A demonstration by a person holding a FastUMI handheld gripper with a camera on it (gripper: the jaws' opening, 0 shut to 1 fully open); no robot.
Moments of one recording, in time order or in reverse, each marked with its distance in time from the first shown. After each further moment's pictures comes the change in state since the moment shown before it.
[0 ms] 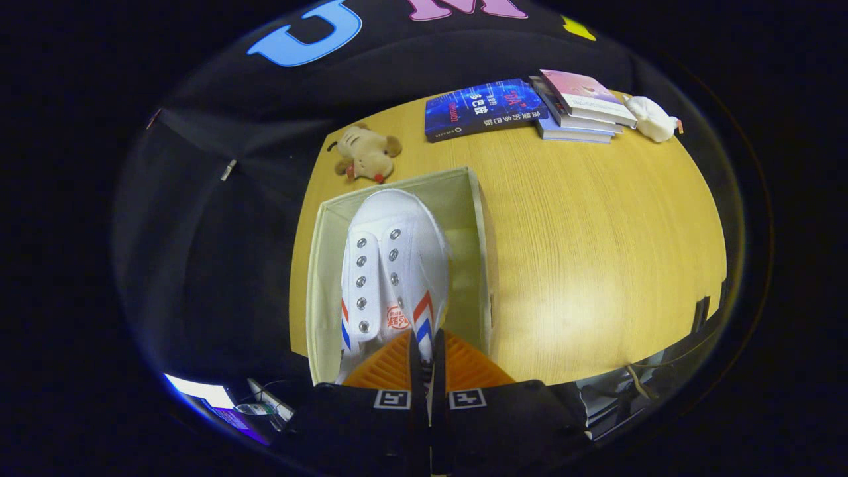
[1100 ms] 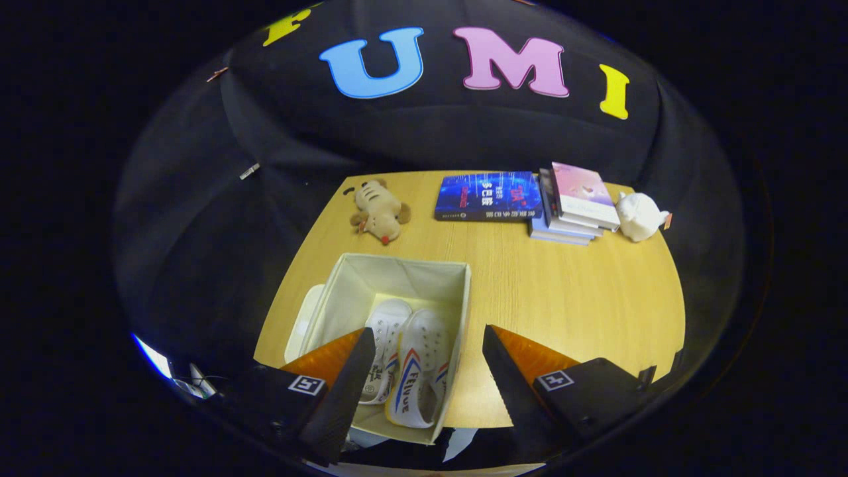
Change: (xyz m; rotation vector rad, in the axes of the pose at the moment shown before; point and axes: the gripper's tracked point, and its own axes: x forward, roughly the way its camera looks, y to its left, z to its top) arm -0.086 0.006 0.072 -0.259 -0.373 -0.065
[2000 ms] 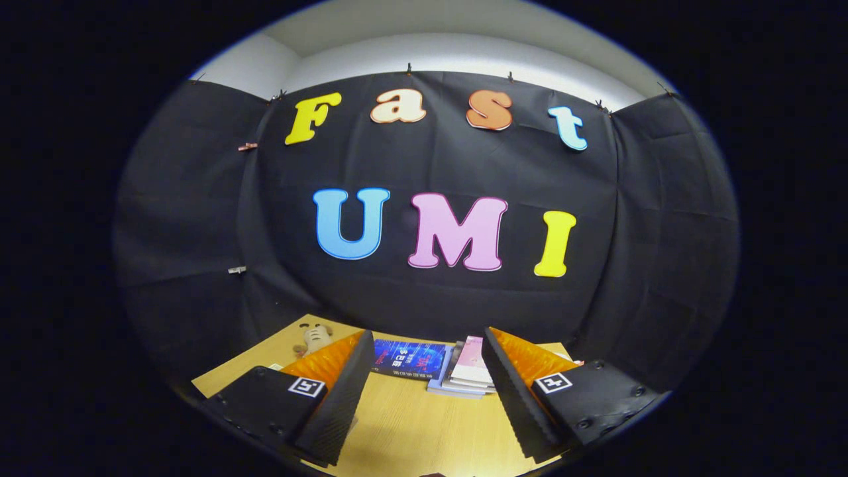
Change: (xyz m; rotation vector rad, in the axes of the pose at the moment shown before) arm -0.154 -0.175 0.153 -0.149 -0.753 -0.053
